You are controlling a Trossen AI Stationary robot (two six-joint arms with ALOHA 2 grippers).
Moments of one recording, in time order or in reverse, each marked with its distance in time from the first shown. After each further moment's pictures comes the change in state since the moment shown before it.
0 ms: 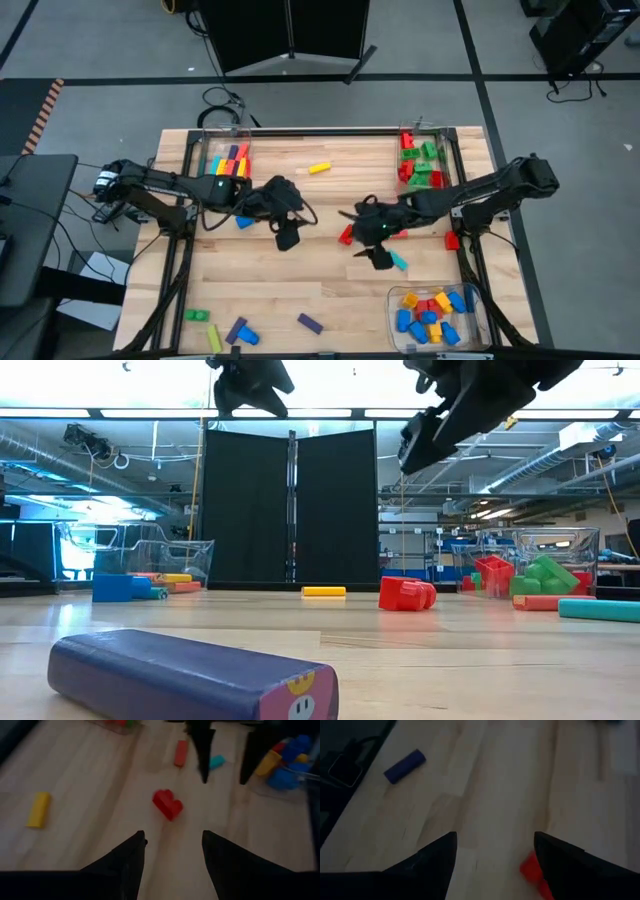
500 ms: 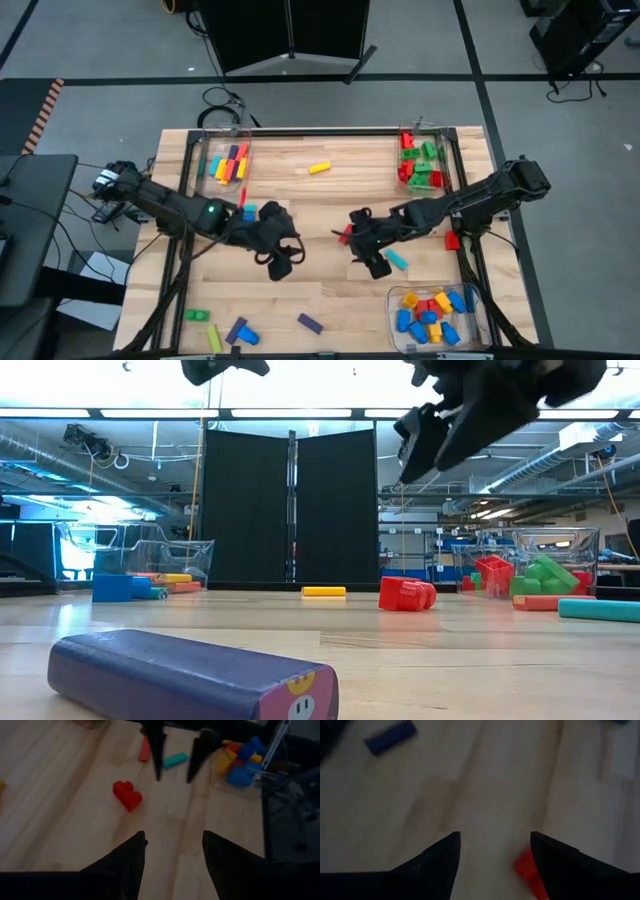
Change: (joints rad) left arm -0.229 0.000 0.000 0.017 -0.112 -0.208; right arm 0.081 0.091 0.065 -0.048 0.114 -0.095
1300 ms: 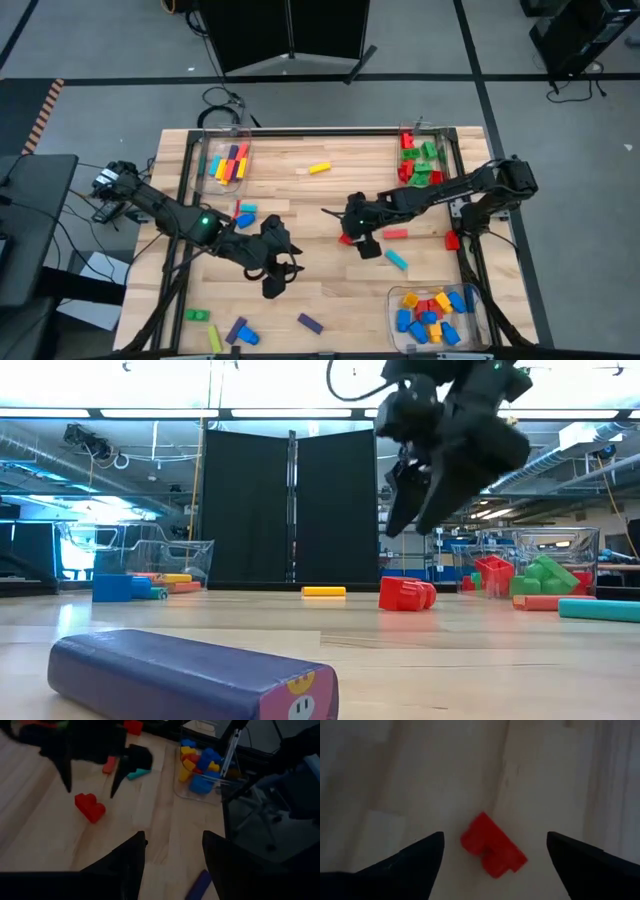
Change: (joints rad) left arm -0.100 0.000 0.000 0.116 -0.008 -0.008; right arm -0.166 0.093 0.003 -0.050 0.016 -0.031
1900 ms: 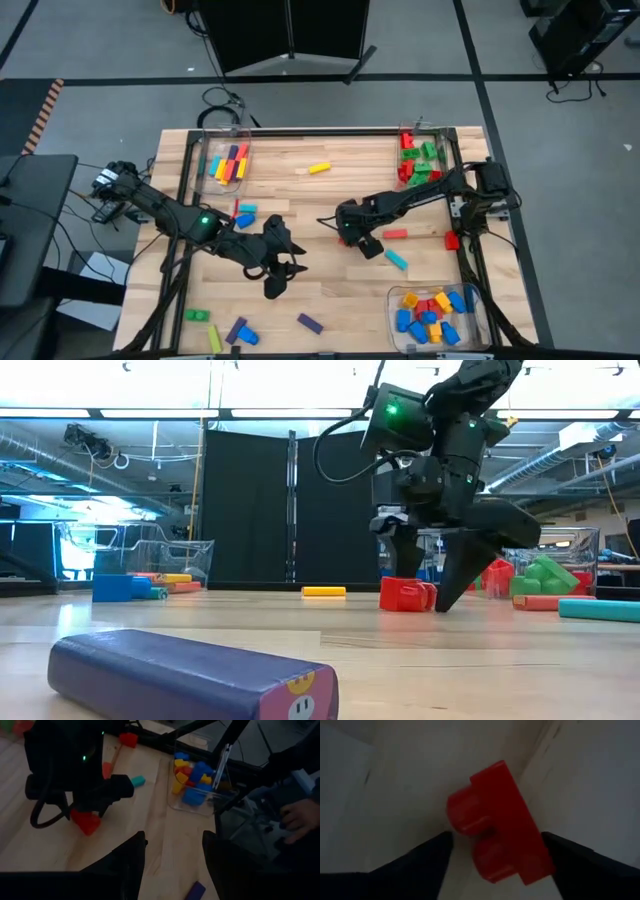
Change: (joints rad) left arm 0.000 0.000 0.000 0.062 -0.001 0.002; right arm -0.044 0.229 0.007 -0.008 -0.040 -0.304
